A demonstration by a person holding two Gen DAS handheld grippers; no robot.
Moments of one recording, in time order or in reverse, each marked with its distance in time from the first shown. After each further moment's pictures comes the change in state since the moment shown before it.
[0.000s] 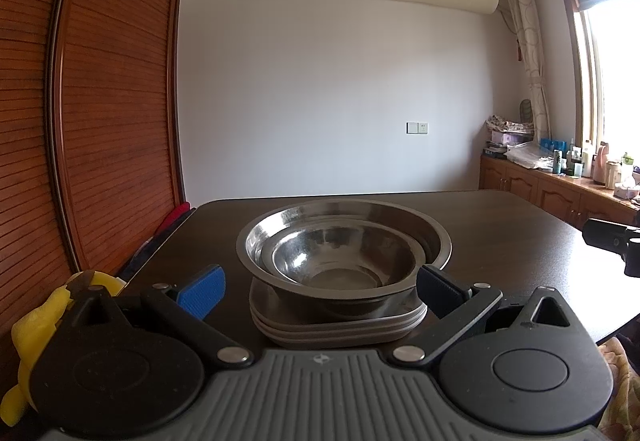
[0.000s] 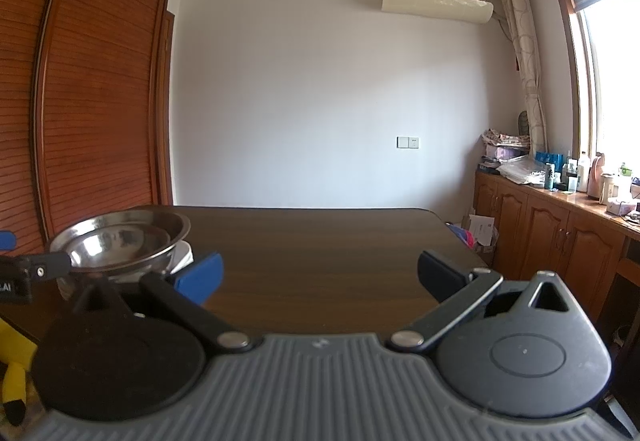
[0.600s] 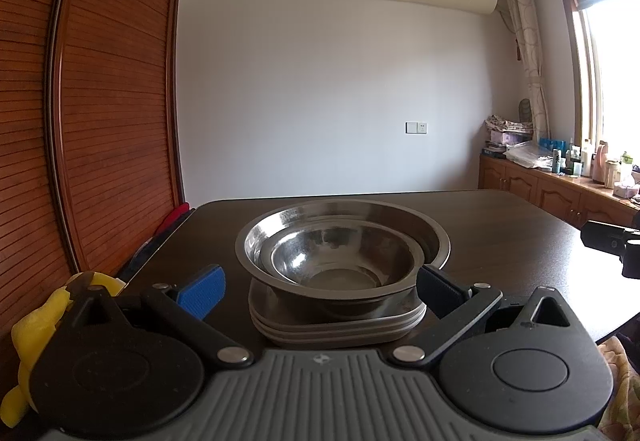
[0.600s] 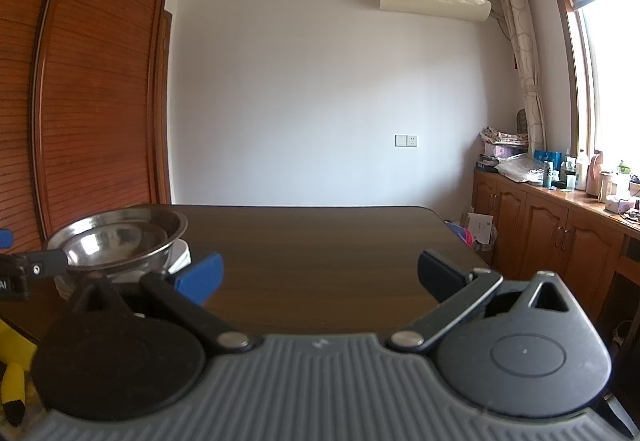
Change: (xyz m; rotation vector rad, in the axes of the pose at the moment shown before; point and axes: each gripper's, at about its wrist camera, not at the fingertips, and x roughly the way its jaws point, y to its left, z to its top) left arm 0.000 0.000 0.001 0.001 0.001 -0.002; right arm 0.002 -0.002 -0.001 0.004 0.007 0.001
